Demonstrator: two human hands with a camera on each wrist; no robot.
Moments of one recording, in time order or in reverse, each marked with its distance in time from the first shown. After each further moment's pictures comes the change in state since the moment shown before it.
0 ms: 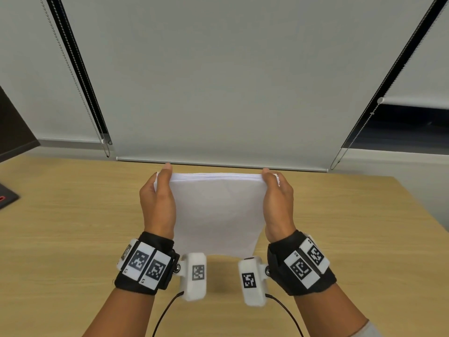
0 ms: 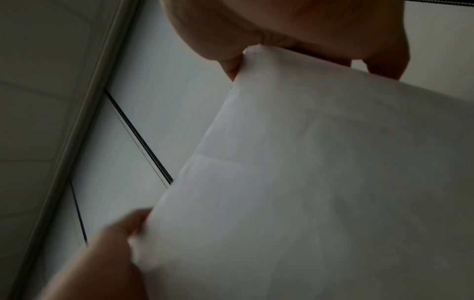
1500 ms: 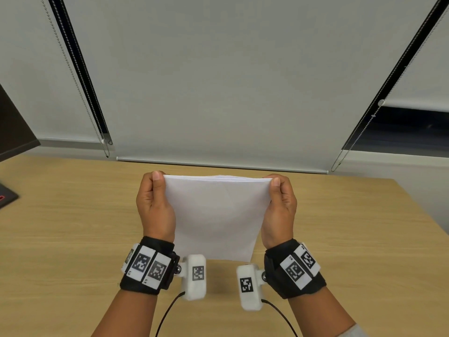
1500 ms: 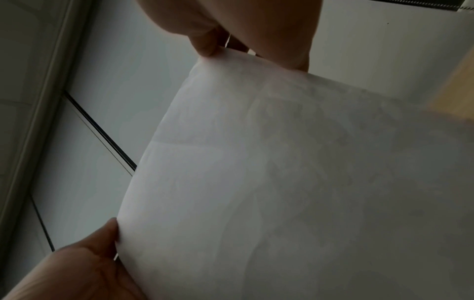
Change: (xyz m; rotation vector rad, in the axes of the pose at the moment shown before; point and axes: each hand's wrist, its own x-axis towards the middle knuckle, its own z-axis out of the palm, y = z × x) left_hand 0.007 -0.022 -0.012 0.013 0.007 0.277; right_hand -0.001 0.027 -0.008 0.069 -0.016 -0.336
